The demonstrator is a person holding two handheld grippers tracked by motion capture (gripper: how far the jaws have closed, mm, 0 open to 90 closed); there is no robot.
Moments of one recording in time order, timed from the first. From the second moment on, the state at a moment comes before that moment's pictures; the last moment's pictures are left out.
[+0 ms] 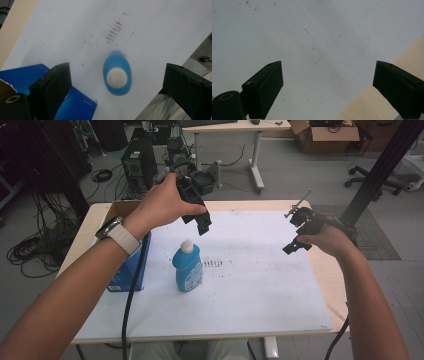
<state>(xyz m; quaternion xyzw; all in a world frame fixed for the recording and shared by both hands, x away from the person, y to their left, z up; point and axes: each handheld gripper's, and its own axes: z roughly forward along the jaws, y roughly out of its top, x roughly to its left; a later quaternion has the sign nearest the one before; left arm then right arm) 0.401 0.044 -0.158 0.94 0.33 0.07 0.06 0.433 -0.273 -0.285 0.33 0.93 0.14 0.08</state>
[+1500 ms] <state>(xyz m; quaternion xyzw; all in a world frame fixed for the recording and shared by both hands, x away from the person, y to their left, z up) 0.401 0.065 -0.204 0.91 0.42 0.04 0.05 0.436 -0.268 -0.287 0.33 0.93 0.13 0.08</state>
